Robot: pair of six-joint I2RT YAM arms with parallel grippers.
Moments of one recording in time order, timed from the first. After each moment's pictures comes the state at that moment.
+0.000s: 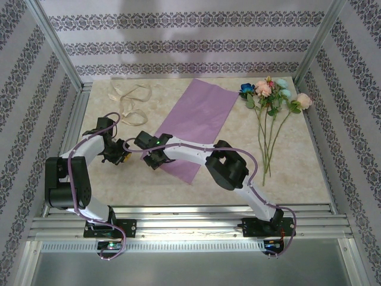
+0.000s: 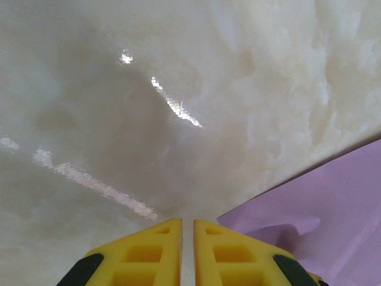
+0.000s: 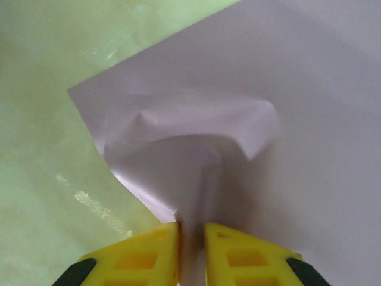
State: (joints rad) left arm 0.10 1.54 0.89 -0.68 0.30 -0.82; right arm 1.01 2.35 1.90 -0.77 0.08 0.30
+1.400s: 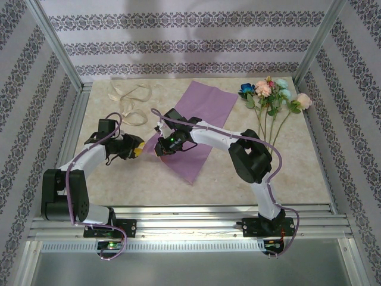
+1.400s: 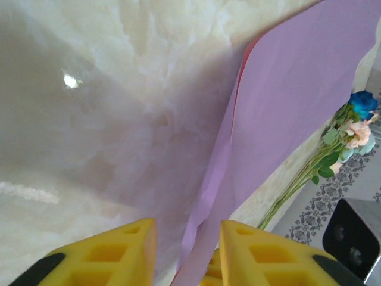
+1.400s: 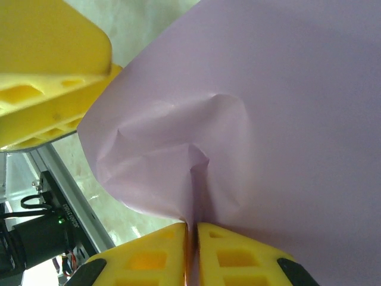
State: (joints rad) left arm 0.03 1.41 0.77 -0.38 0.62 -1.05; right arm 0.79 2.13 1.65 -0.58 -0.59 0.47
